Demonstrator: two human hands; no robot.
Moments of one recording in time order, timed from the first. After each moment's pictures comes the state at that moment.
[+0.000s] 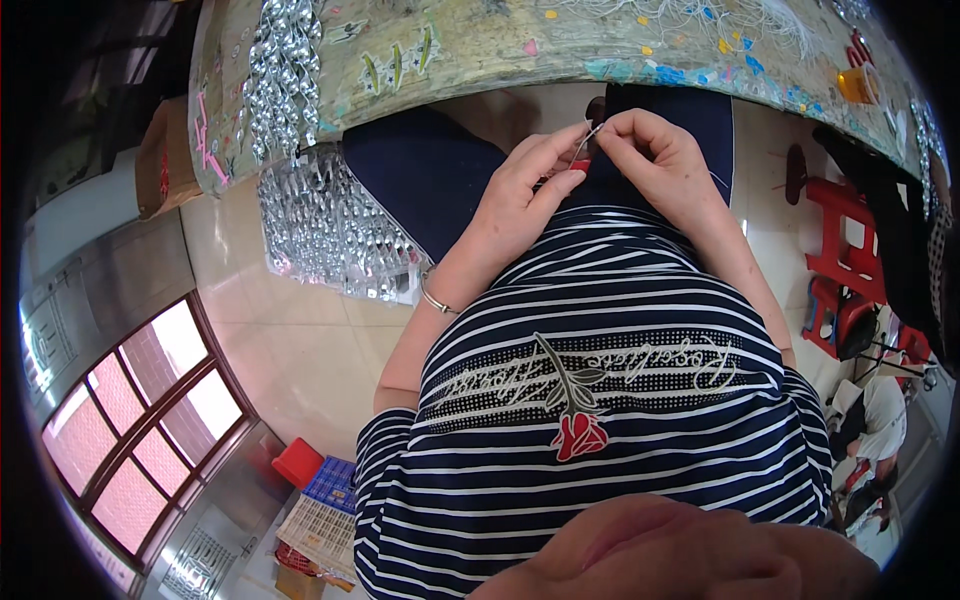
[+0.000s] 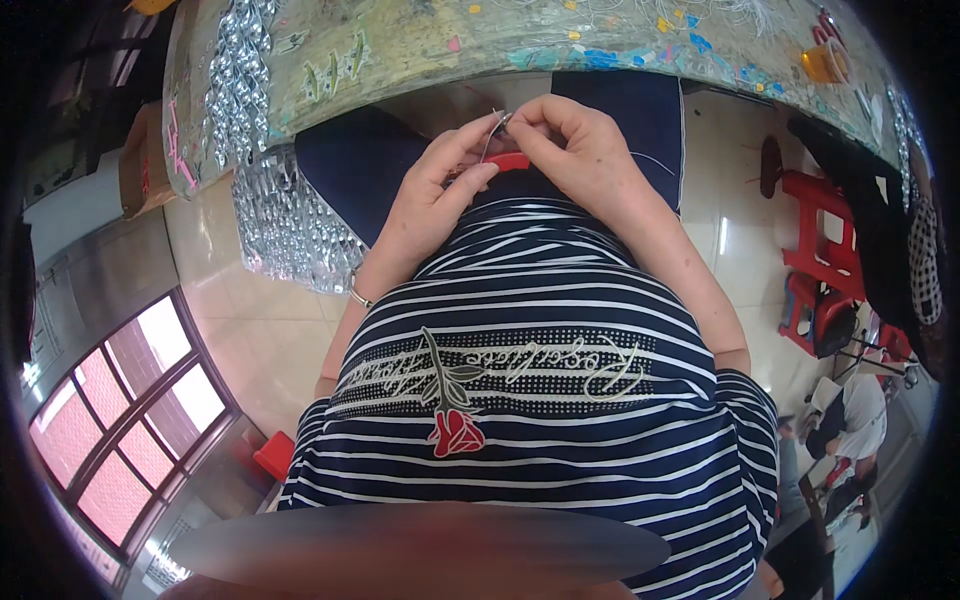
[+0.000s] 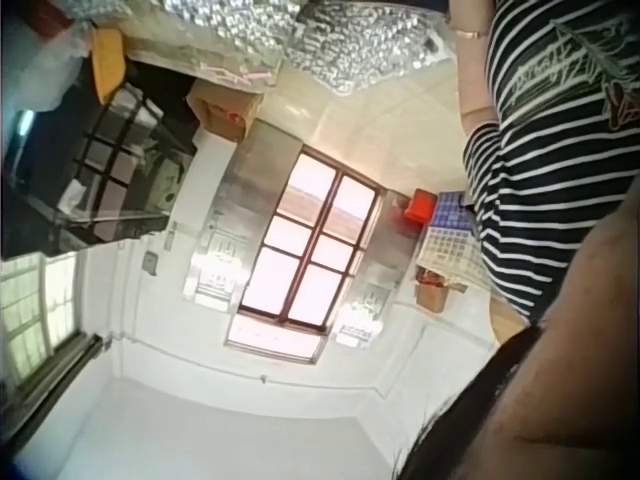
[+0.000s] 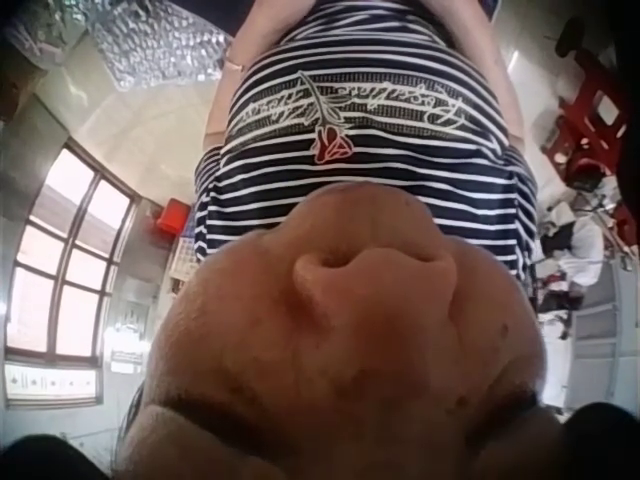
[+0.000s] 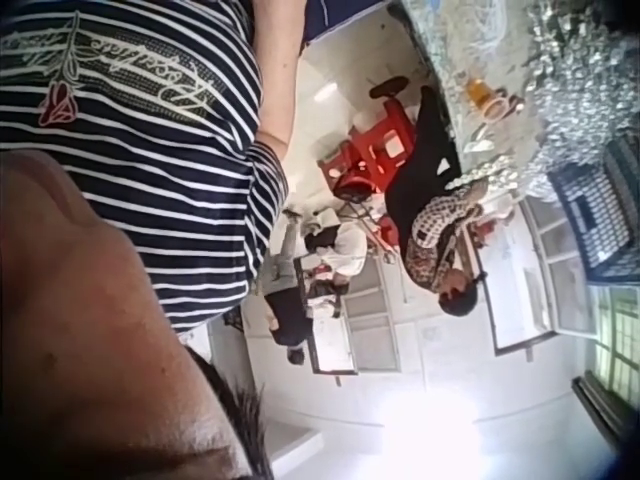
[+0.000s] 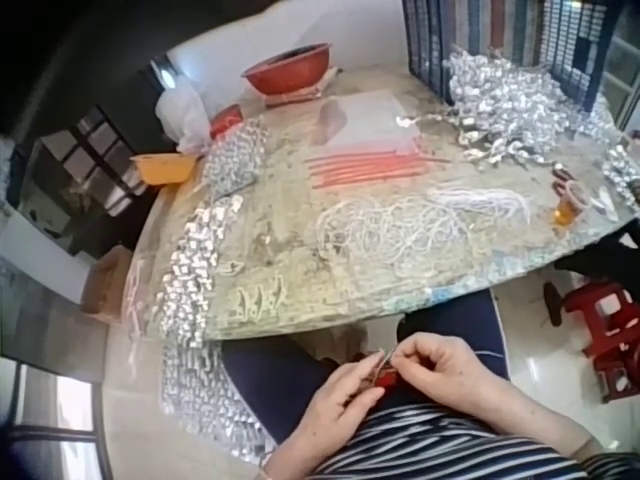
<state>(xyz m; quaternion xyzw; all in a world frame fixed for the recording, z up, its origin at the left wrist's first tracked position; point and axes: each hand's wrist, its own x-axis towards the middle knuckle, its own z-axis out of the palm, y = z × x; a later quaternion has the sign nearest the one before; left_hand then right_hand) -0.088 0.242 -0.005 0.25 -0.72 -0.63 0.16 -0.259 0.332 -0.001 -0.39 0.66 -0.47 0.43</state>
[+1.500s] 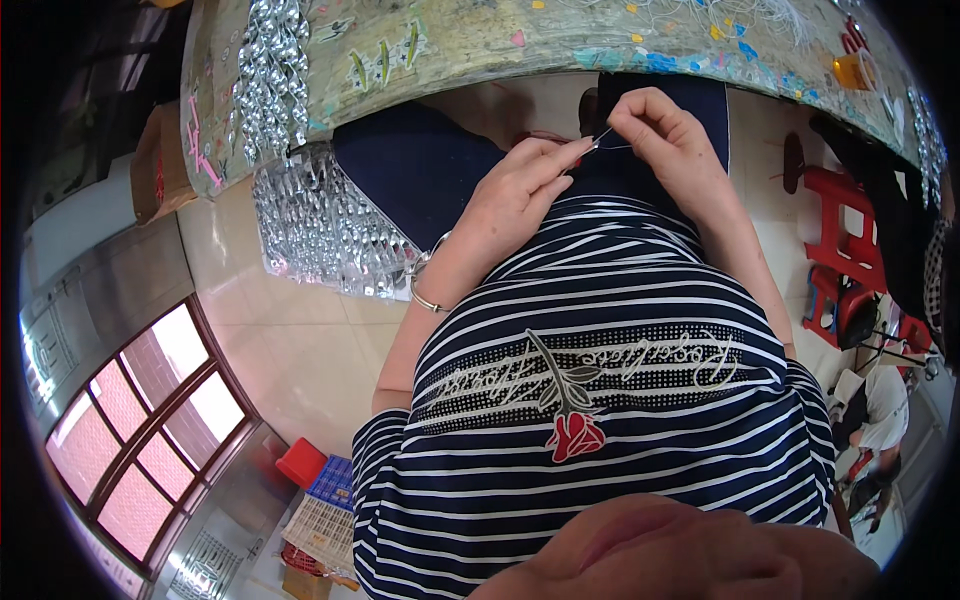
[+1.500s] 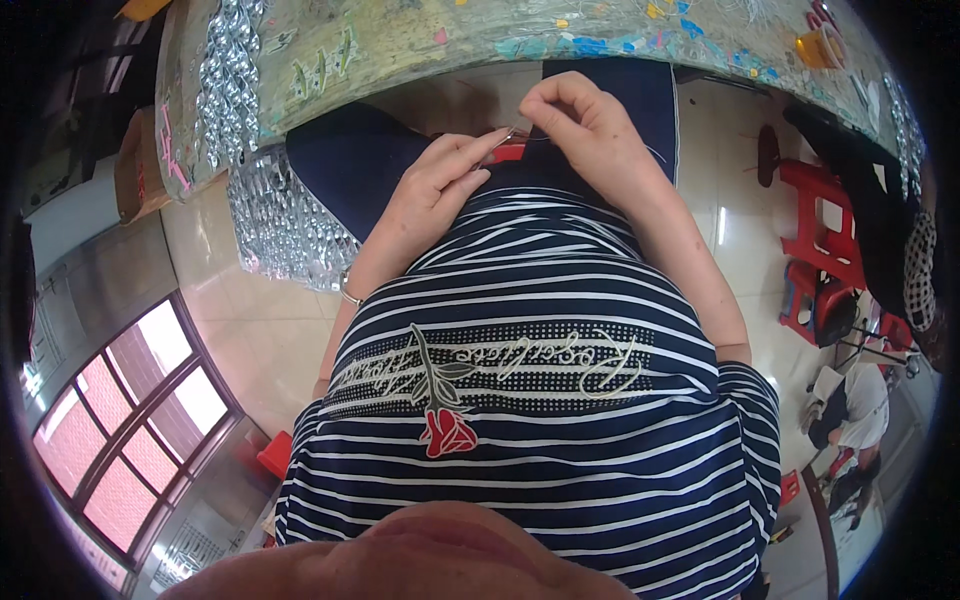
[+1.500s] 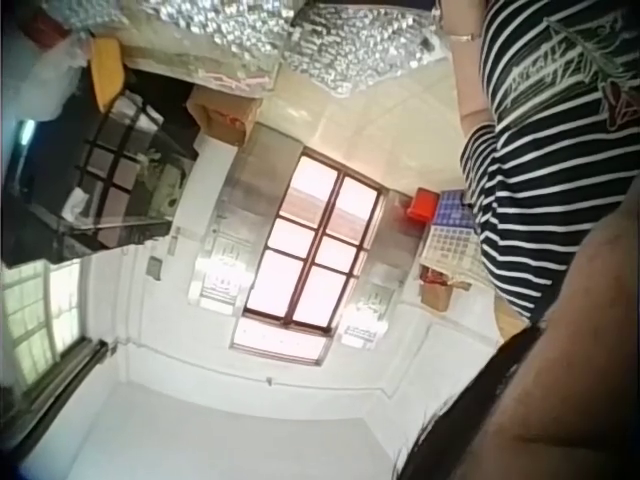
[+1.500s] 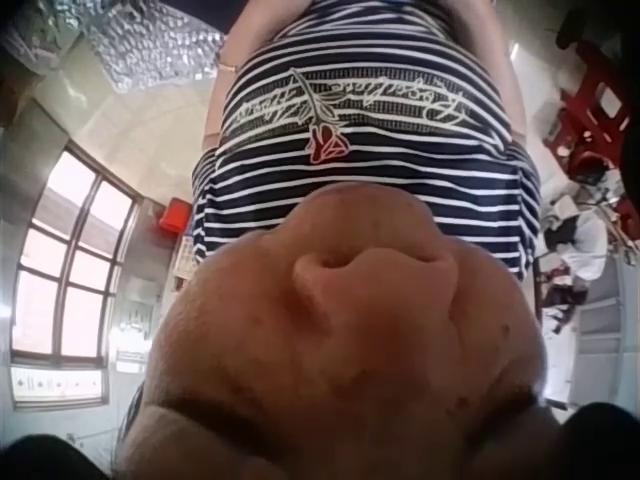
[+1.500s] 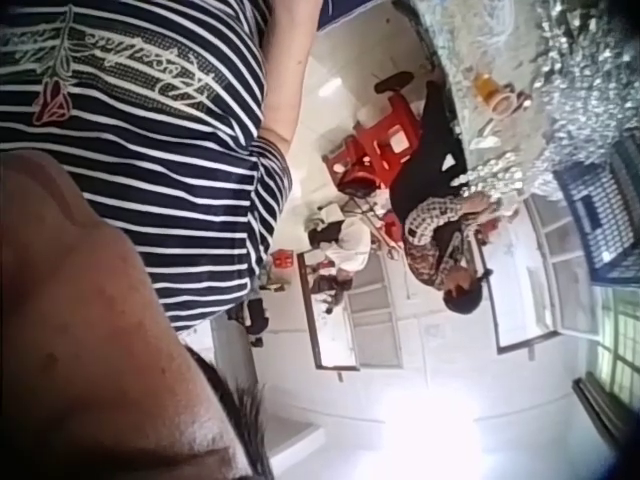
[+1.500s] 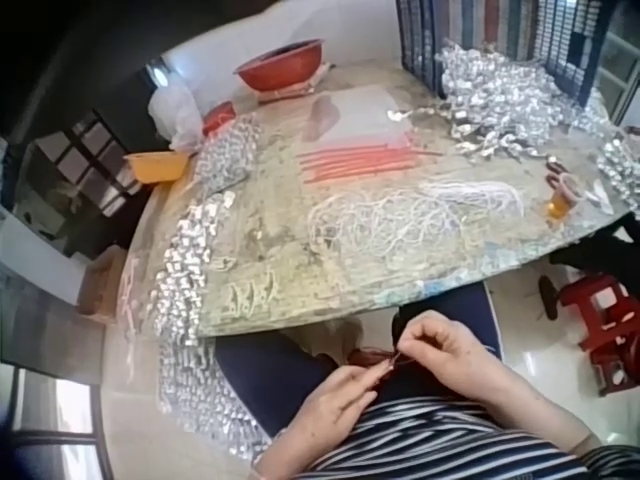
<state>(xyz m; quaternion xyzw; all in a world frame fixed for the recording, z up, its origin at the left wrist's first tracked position) -0.083 0.245 -0.004 0.19 -0.83 -0.51 0.12 -0.274 0.341 -0.013 -0.40 0.64 -0.52 0.40</state>
